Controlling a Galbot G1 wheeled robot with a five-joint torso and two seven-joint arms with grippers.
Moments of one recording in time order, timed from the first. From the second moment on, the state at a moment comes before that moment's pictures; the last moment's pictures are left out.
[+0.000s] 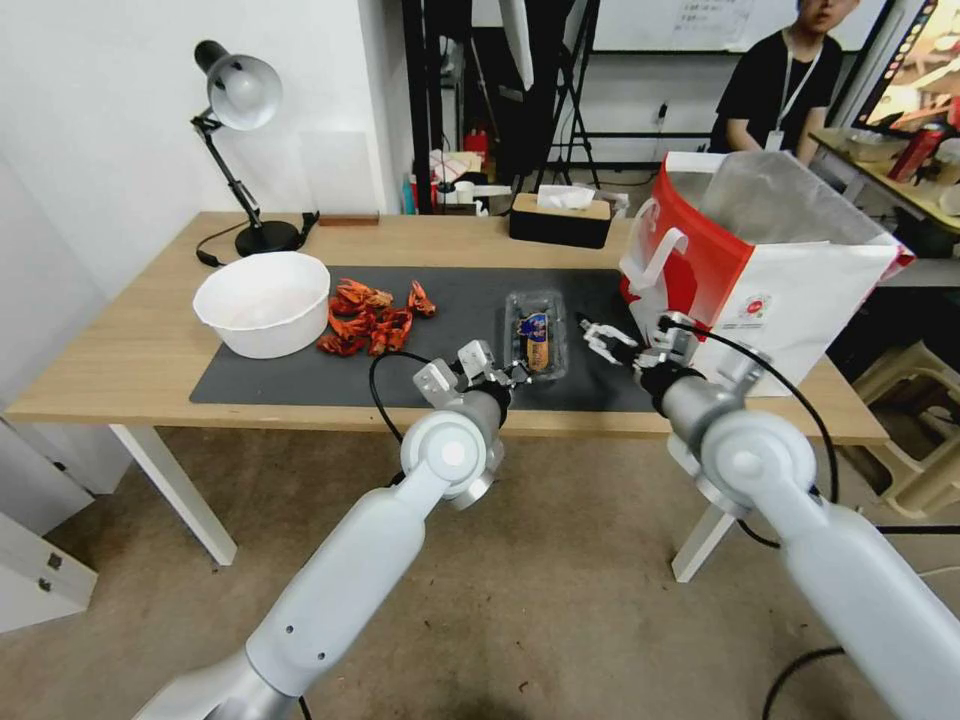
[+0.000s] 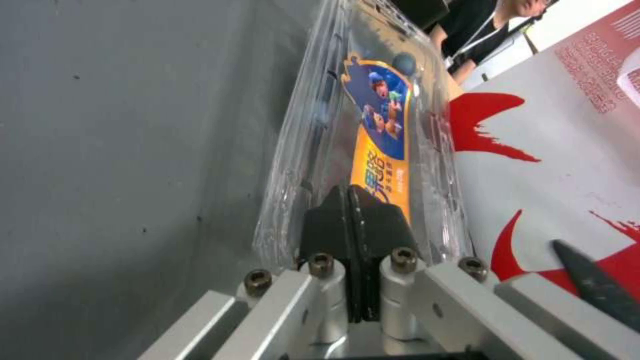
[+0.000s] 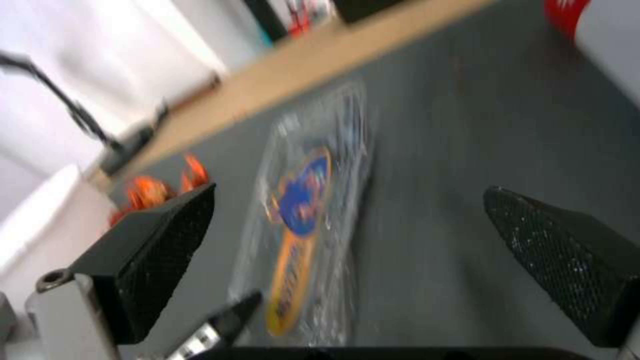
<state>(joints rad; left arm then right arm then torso) 0.76 -1.36 0.12 -1.73 -1.36 0.17 -0.65 -0.85 0.93 0.20 1.93 1.37 -0.40 0.47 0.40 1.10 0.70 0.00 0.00</state>
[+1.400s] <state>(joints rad) 0.75 -1.35 0.12 -1.73 -1.36 0.15 -0.66 -0.52 1.03 0.02 1.59 1.70 -0.74 0.57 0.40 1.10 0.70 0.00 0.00</state>
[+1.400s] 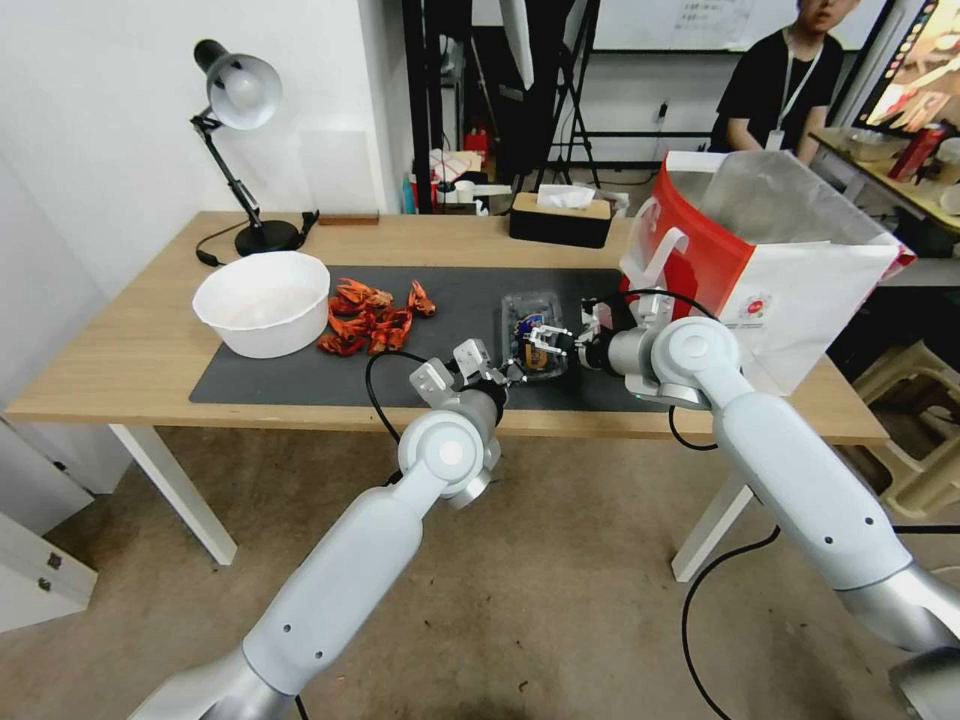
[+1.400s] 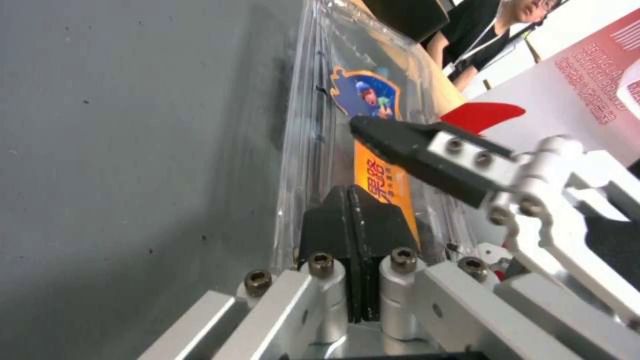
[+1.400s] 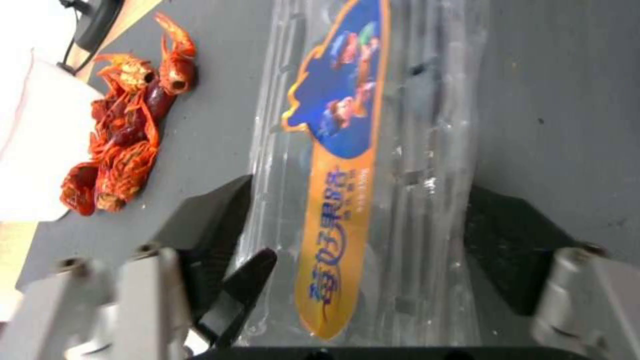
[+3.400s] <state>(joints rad) 1.45 -1.07 -0.27 -2.03 -0.44 0.01 -0.36 -0.60 1.02 0.14 1.67 1.70 -0.72 0.50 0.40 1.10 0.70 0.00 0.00</state>
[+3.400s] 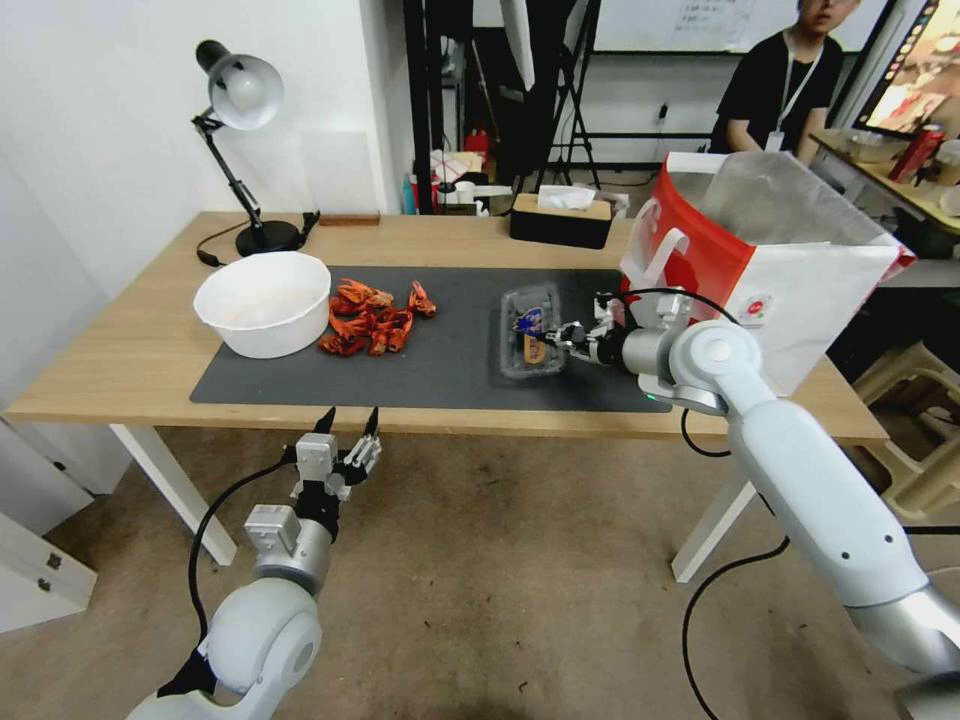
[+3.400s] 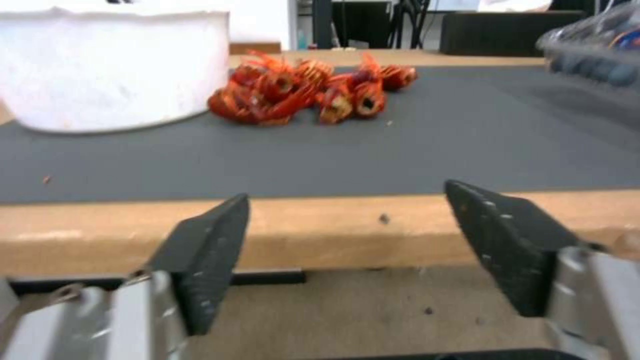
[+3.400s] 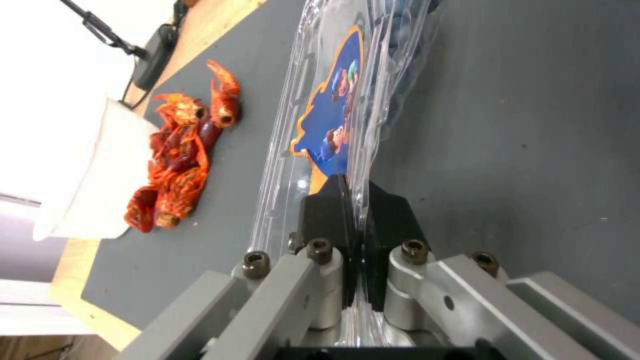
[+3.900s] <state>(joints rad) 1.50 -1.09 -0.27 -2.02 -0.44 -0.02 -0.36 -0.59 0.96 0.16 1.81 1.59 -0.63 0.37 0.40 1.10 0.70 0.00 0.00</state>
